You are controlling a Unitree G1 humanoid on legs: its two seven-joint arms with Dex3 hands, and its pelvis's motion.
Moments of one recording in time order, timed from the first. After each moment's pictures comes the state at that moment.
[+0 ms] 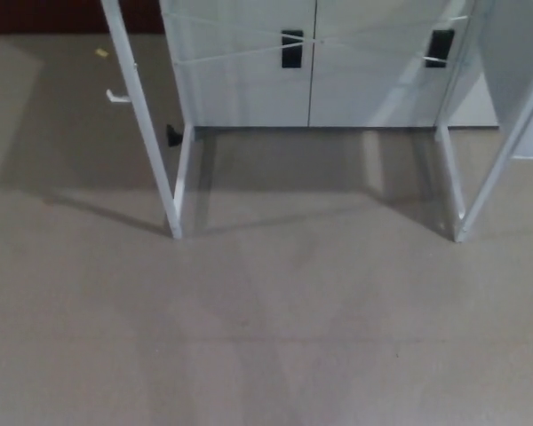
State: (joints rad) left_arm 0.24 0.47 0.06 0.87 0.02 -0.26 -0.31; right_arm 0.27 -0.41 0.01 0.87 -0.09 -0.37 0.23
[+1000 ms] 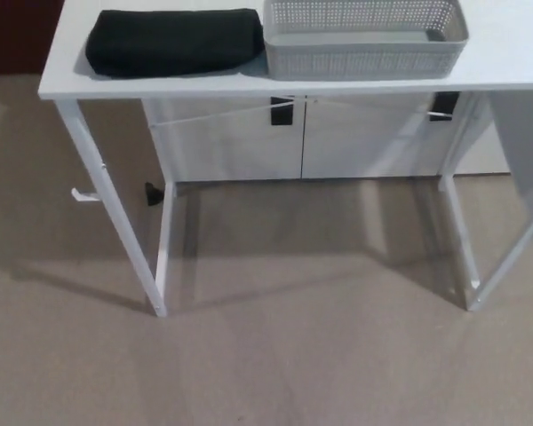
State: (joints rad) left_arm 0.17 0.49 0.02 0.90 0.06 -0.27 -0.28; right_arm 0.24 -0.41 0.03 0.83 -0.11 -0.33 0.22
